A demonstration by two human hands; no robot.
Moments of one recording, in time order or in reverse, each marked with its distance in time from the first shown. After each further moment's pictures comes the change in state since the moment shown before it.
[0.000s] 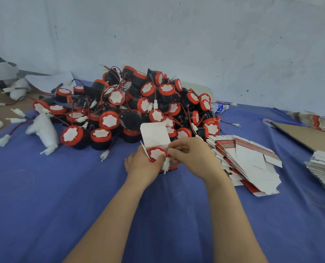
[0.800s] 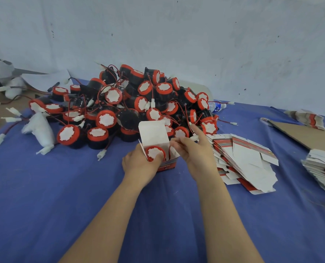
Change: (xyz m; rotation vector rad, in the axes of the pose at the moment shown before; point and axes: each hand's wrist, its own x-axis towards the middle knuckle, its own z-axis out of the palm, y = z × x) left_hand -0.001 -0.002 0.002 0.020 0.012 0.032; right_hand 0.010 0.010 0.009 0.941 0.293 0.212
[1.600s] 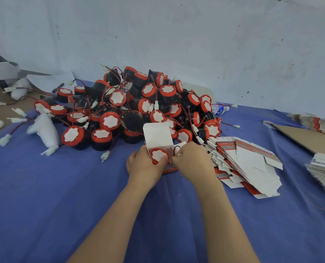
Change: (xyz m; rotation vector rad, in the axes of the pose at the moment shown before) left_hand 0.001 0.000 0.003 -0.026 0.008 -0.021; right_hand -0.010 -0.003 0.014 -1.546 -0.097 -0.162
